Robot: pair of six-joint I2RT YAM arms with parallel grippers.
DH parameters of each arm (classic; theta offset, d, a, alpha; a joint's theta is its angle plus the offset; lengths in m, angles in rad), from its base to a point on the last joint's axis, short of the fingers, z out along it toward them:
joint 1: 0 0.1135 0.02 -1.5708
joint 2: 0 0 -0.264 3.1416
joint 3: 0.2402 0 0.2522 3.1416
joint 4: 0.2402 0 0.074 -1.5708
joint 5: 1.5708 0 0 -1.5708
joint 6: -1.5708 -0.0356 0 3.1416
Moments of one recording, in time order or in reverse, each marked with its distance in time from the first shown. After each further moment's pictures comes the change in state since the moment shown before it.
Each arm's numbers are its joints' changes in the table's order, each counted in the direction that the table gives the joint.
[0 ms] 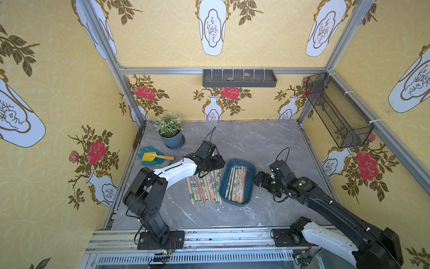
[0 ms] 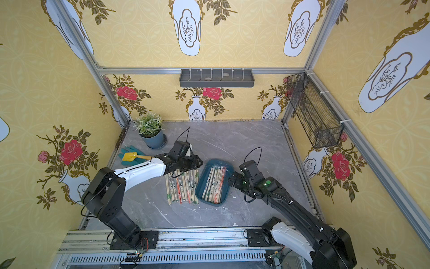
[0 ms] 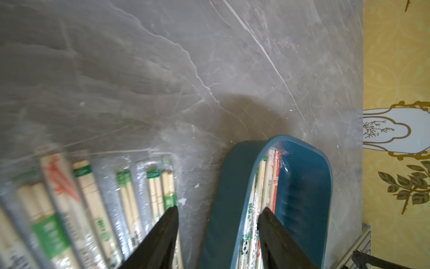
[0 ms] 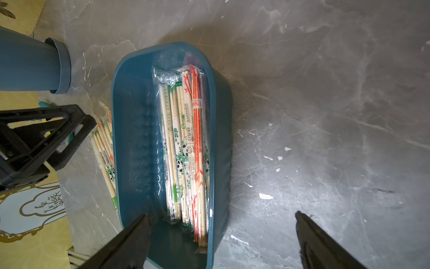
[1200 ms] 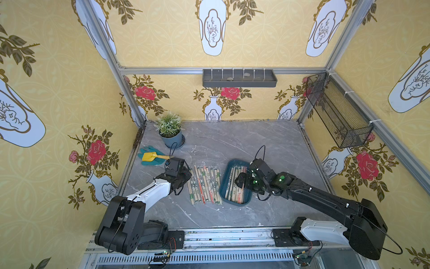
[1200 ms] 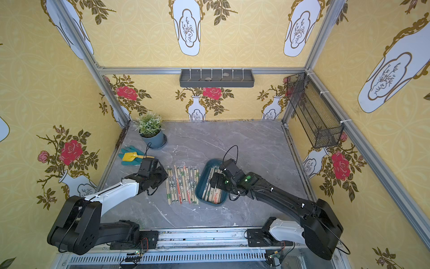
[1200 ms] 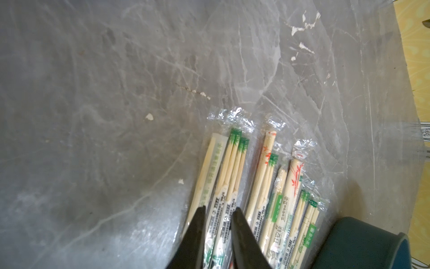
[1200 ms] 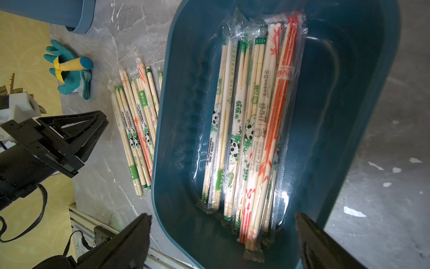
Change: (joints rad) left arm 0.336 -0.394 -0.525 -0.076 -0.189 0.239; right arm 0.258 0.257 0.119 -0.154 0.008 -0.034
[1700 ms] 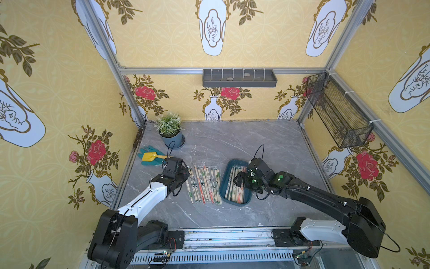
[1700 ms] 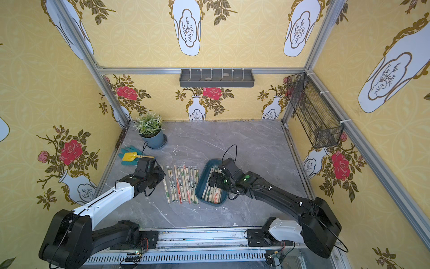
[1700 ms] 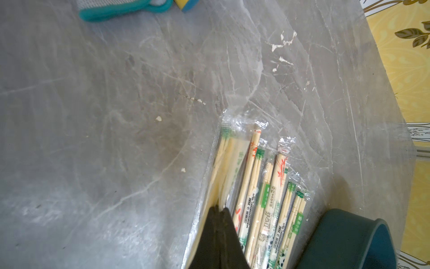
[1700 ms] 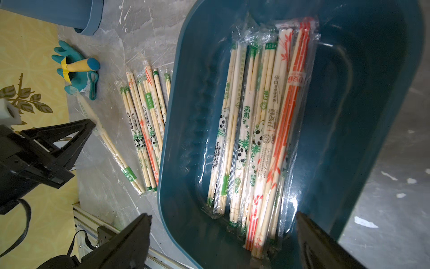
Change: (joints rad) left arm -0.005 -0.106 0.013 0.088 -0.033 -0.013; right arm 0.000 0.021 0.007 -0.038 -0.007 0.008
